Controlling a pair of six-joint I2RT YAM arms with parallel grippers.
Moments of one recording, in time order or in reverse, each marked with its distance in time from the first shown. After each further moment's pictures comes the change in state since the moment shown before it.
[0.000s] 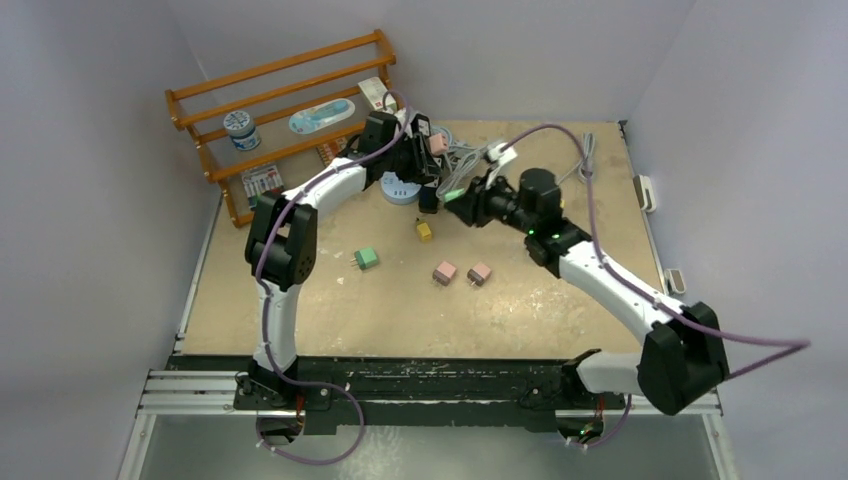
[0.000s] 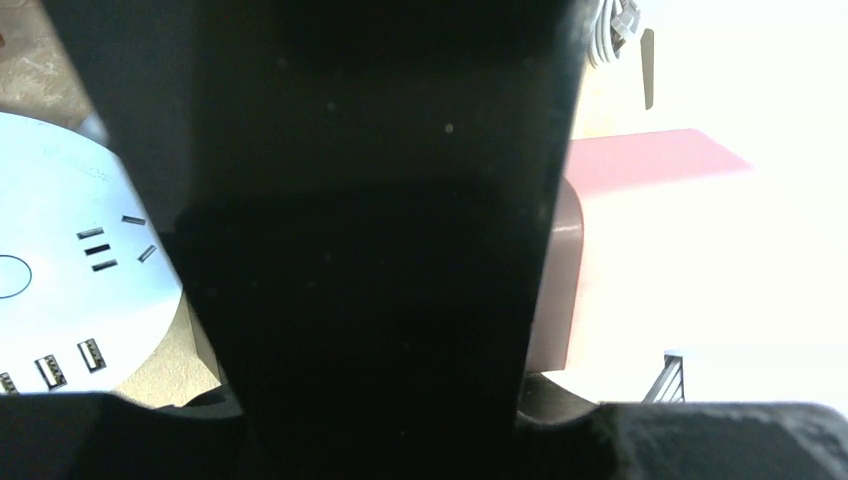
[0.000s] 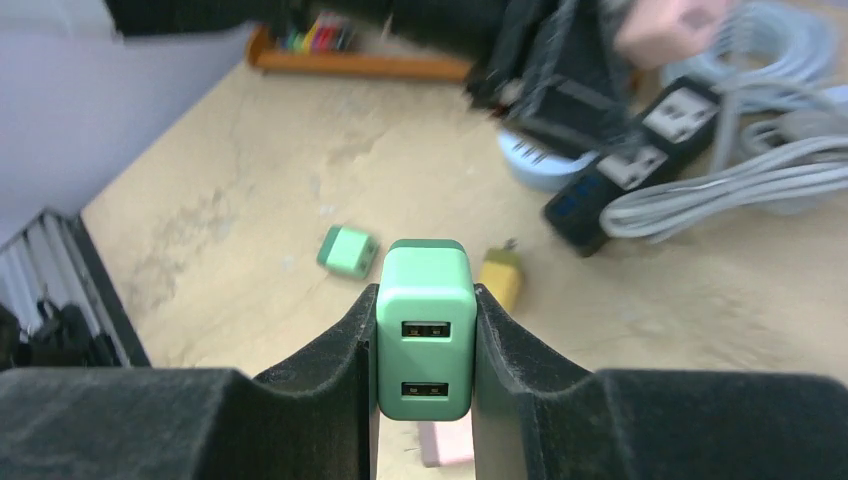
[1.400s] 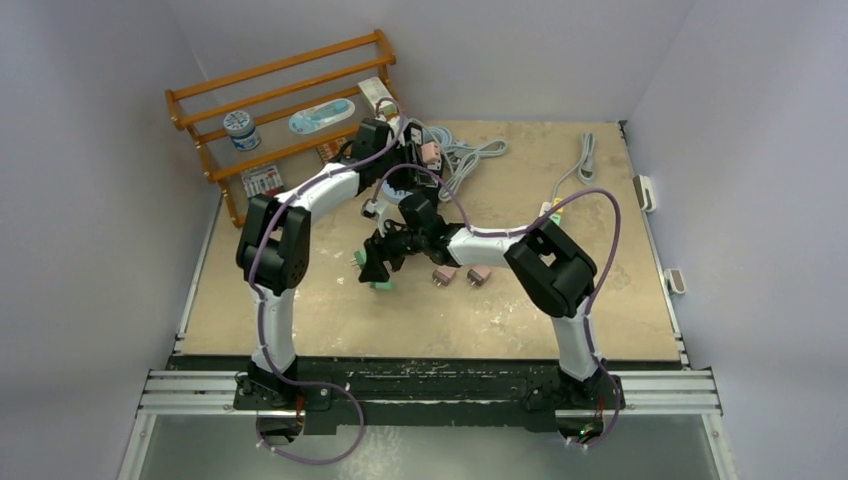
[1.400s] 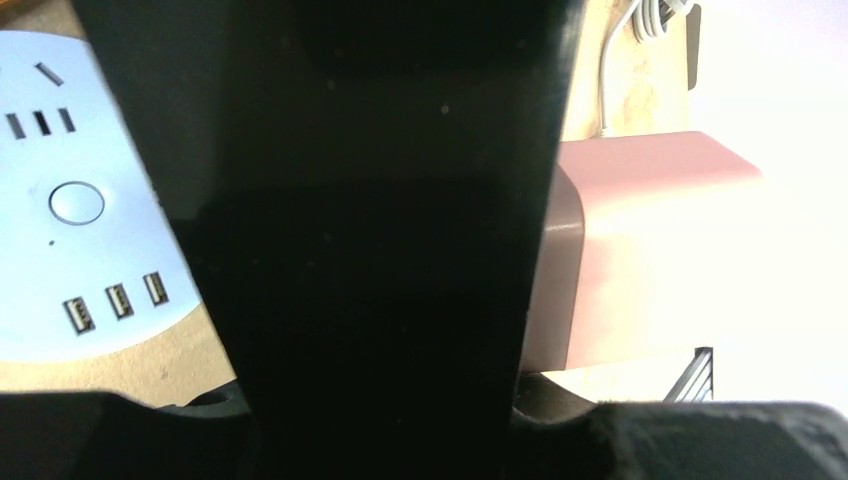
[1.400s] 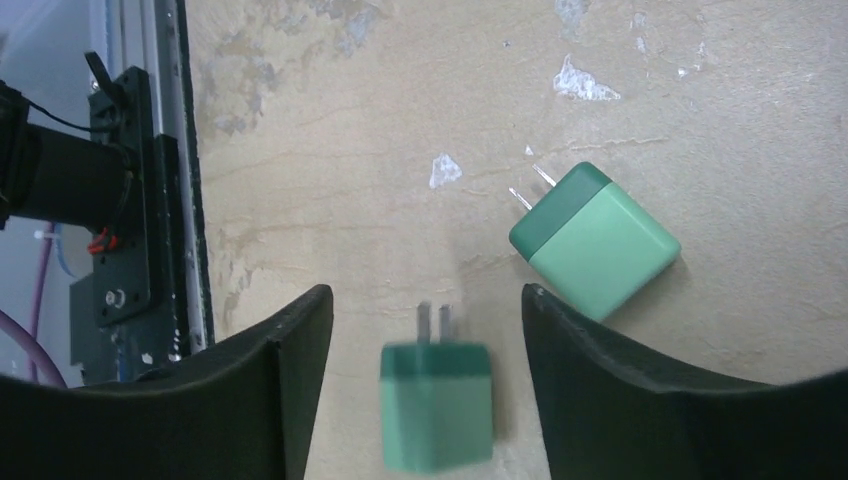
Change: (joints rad) left arm 0.019 -0.045 -0.084 -0.021 0.002 0.049; right arm 0.366 0.800 0.363 0.060 -0.279 -0.079
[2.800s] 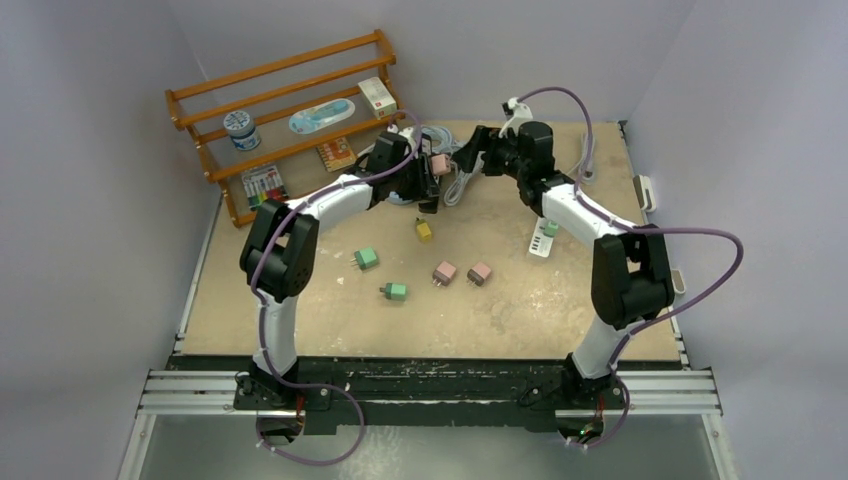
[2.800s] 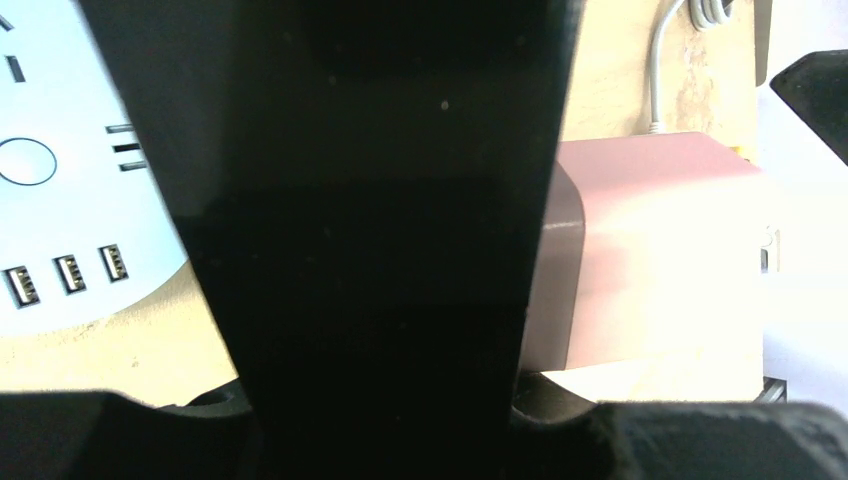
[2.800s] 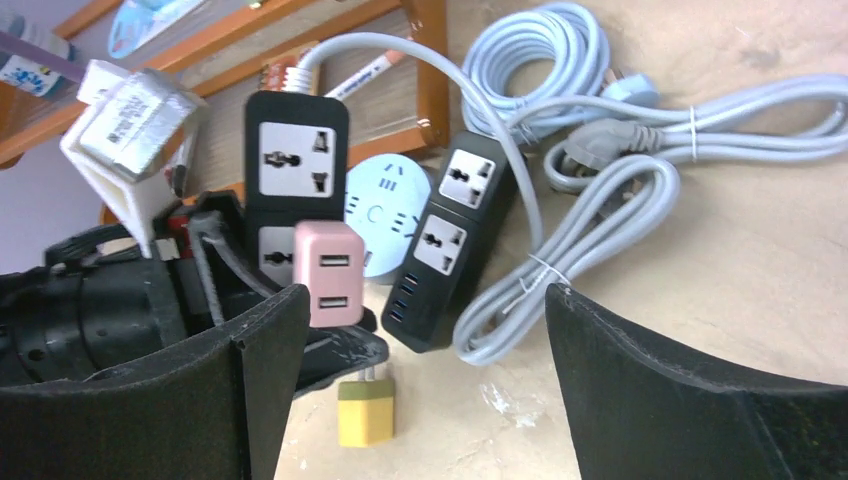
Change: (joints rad) left arm -0.093 -0.045 -0.097 0.054 -0.179 0.016; right arm -0.520 -0.317 -0.019 -0.030 0.357 0.248
